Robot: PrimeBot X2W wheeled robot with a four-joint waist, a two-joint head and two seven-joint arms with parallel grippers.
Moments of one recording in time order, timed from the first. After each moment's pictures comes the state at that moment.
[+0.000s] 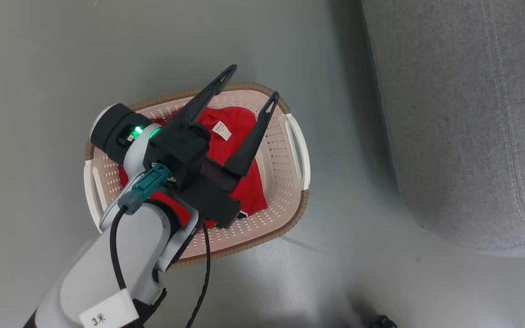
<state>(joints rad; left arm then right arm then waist) -0.68 0.25 -0.60 0.03 -0.36 -0.01 -0.01 -1.40 -0.48 0.25 1.04 0.50 -0.05 -0.17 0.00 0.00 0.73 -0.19</state>
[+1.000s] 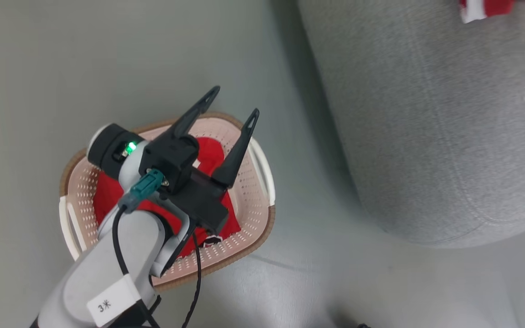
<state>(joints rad) -0.65 0.25 -0.60 0.15 -0.38 -0.02 -0.06 -1.30 -0.36 0.38 1.18 0.42 0.03 -0.22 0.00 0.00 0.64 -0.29</state>
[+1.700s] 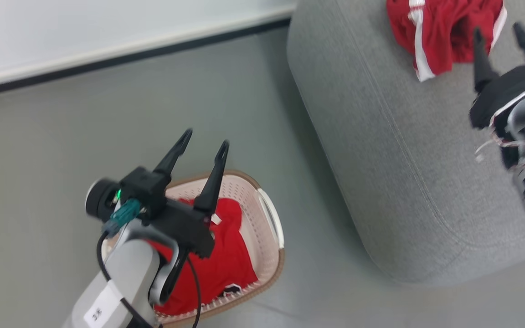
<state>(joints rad) -0.54 0.19 -0.52 0.33 -0.47 0.00 -0.20 -1.16 -0.29 0.43 1.18 0.39 0.08 -0.25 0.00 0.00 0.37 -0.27</state>
